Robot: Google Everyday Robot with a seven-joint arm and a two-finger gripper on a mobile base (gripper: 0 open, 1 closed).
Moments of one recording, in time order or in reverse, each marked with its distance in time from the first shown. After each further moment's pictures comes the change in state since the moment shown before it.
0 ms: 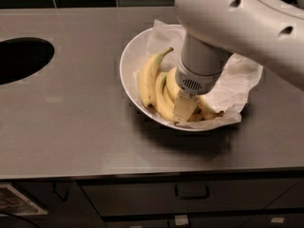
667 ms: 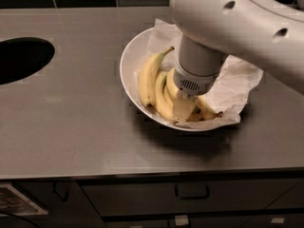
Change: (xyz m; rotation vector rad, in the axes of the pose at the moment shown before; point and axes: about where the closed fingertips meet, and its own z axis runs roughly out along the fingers) arm -0.002 0.002 -0.001 0.012 0.014 0.002
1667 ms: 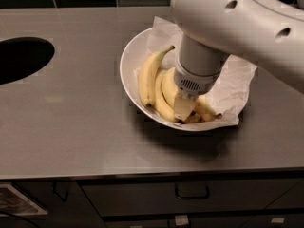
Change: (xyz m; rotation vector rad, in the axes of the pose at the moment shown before) arm 0.000 0.000 -0.002 0.004 -0.008 0.000
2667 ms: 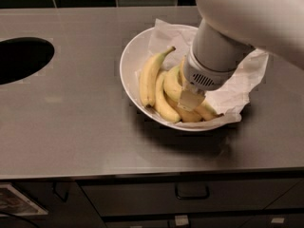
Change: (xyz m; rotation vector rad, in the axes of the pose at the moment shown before) arm 0.003 -0.005 -0.036 0.071 -0.104 -0.009
